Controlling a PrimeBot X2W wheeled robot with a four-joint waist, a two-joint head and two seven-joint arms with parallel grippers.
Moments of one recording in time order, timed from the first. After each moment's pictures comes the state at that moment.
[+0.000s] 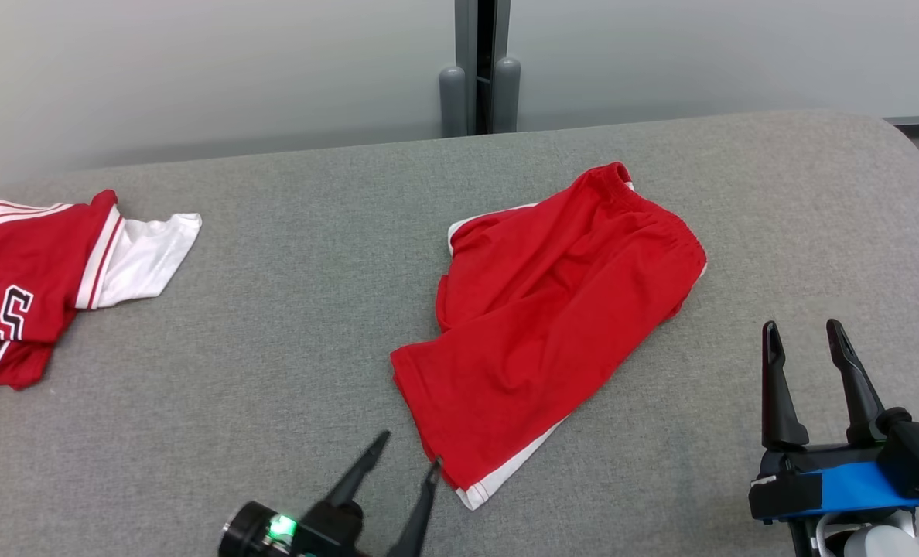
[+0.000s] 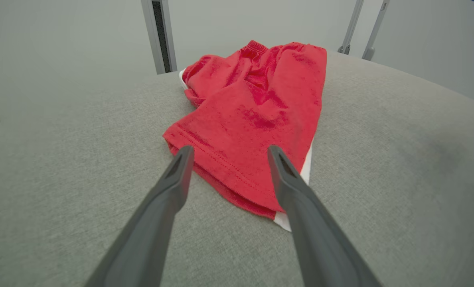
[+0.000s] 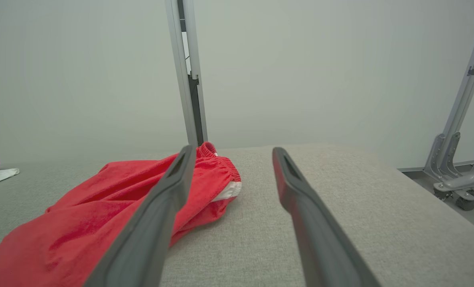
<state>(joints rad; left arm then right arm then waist) -0.09 0.05 -0.36 0.30 -0.04 -0.11 -0.26 -0.08 -0.07 -0.09 0.11 0.07 0.13 -0.26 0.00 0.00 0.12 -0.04</state>
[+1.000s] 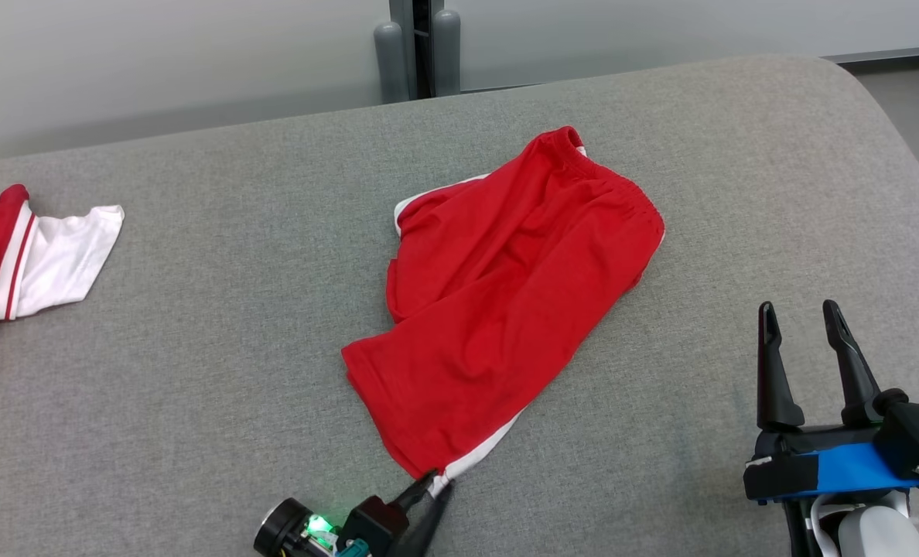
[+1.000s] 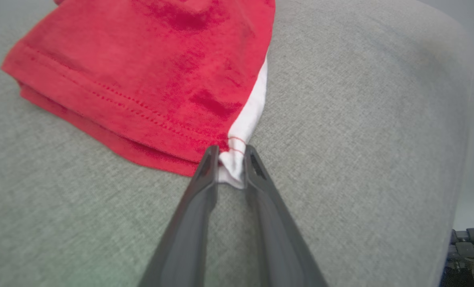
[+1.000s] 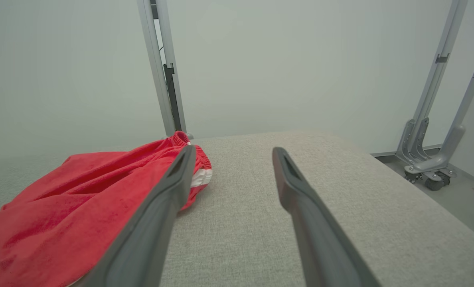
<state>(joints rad) -0.25 0.06 -0.59 0.64 -0.09 -0.13 -0.27 -0.13 -0.06 -0.09 0.13 0.07 0.13 -0.26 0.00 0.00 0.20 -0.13</state>
